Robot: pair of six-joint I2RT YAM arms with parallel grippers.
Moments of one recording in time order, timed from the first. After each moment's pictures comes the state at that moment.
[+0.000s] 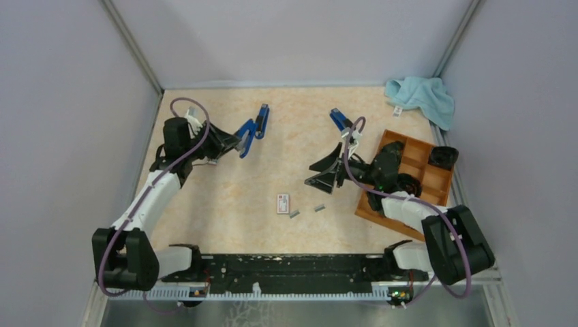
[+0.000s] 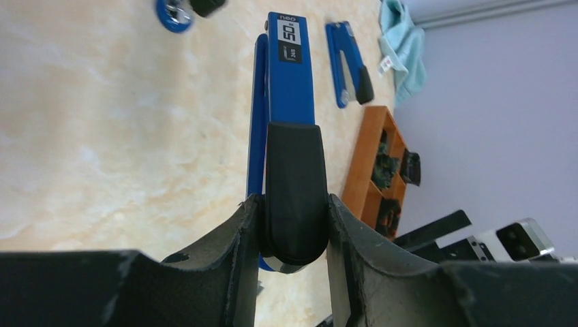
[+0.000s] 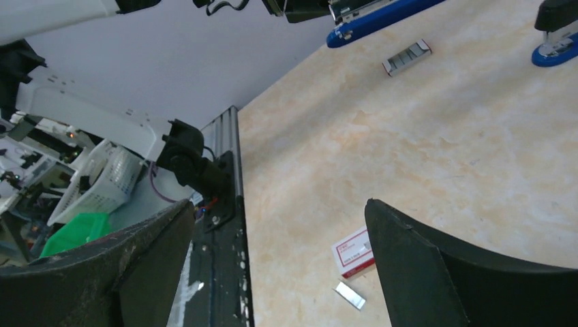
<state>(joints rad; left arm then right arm) -0.06 1.24 0.85 -0.08 0.47 -0.85 0.33 1.24 0.43 0.91 -1.00 0.65</state>
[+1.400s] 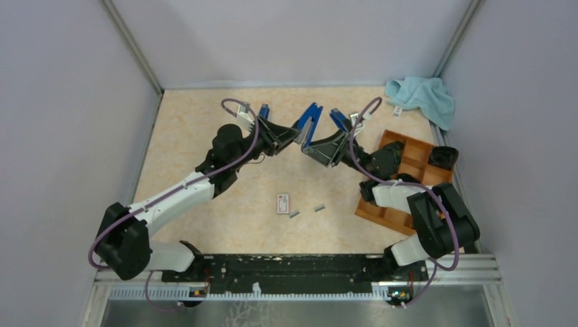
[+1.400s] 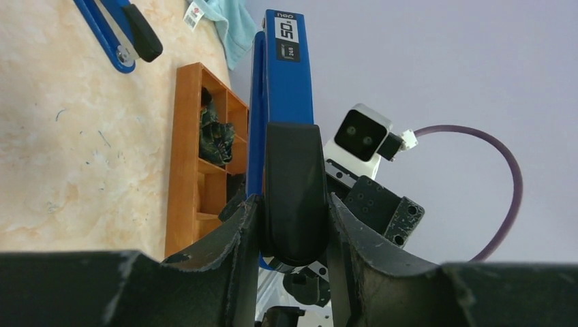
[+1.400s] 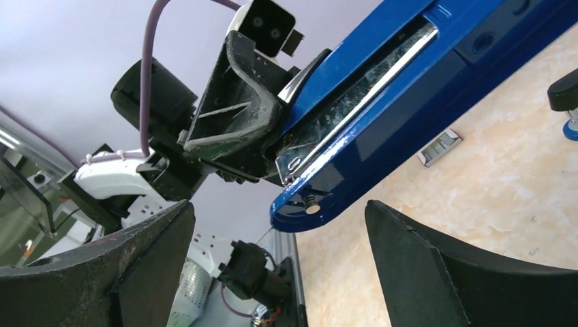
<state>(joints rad) -0.66 1.32 0.87 0.42 0.17 -1.24 0.38 1.45 0.51 1.38 -0.72 1.16</state>
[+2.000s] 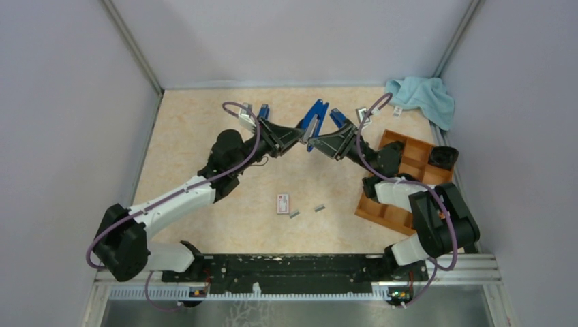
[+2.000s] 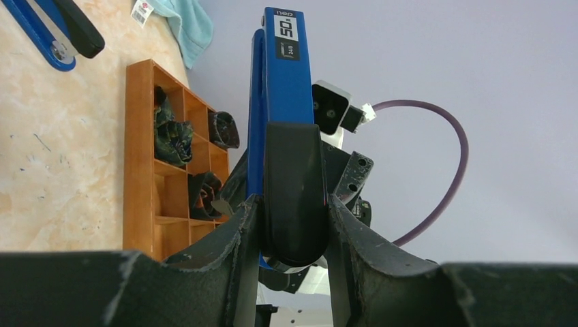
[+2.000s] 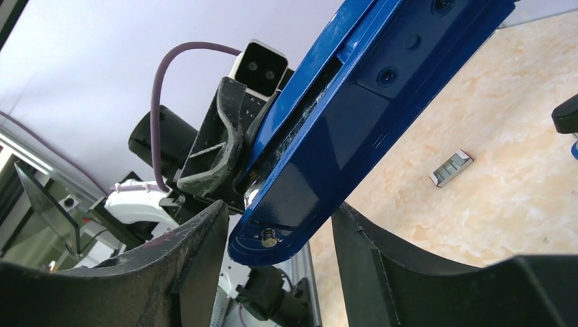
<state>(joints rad) -0.71 1.31 0.85 0.53 0.15 -1.29 0.33 1.45 0.53 1.42 -0.70 1.27</state>
